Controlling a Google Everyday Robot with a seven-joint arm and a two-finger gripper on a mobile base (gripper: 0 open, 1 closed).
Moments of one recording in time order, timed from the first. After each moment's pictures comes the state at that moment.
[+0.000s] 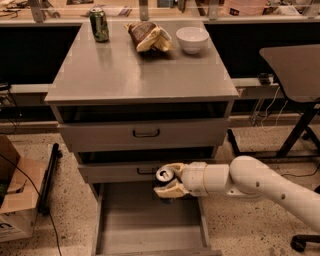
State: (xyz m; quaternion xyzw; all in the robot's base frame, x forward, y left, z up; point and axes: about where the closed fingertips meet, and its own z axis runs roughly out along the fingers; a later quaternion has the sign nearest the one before) arm 0.496 -0.016 0.626 -0.51 0.67 0.30 0.44
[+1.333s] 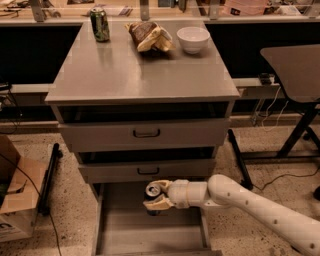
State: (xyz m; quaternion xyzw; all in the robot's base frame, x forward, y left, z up) arm 0.511 0.021 0.489 -0.50 0.65 0.37 0.44
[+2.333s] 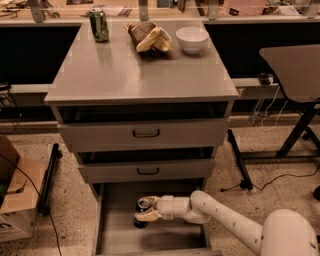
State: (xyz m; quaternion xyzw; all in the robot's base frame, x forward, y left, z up) arm 0.533 0.071 0.326 -0.43 0.64 0.48 0.42
